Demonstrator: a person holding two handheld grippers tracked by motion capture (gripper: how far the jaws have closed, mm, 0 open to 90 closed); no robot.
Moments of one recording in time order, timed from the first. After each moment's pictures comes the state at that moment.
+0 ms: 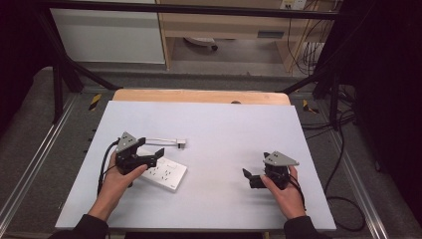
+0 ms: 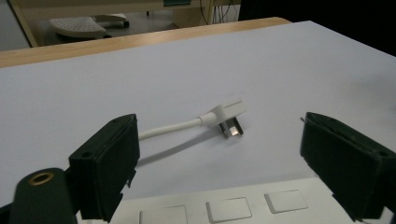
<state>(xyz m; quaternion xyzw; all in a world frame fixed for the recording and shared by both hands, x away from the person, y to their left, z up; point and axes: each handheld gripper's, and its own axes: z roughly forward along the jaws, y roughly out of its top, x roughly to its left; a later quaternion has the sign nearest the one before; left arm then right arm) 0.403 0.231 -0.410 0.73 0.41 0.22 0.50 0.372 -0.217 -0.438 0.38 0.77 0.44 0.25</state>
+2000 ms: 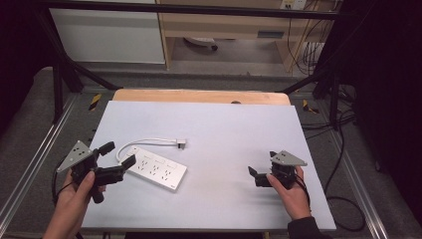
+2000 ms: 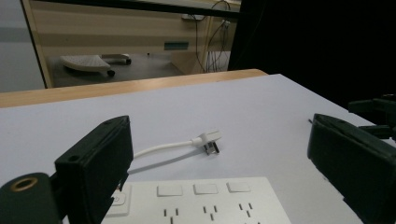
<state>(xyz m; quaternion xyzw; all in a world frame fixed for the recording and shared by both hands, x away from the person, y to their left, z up) 0.323 0.291 -0.349 0.67 0.41 0.24 0.57 0.370 -0.233 -0.433 0.40 0.76 0.45 0.26</state>
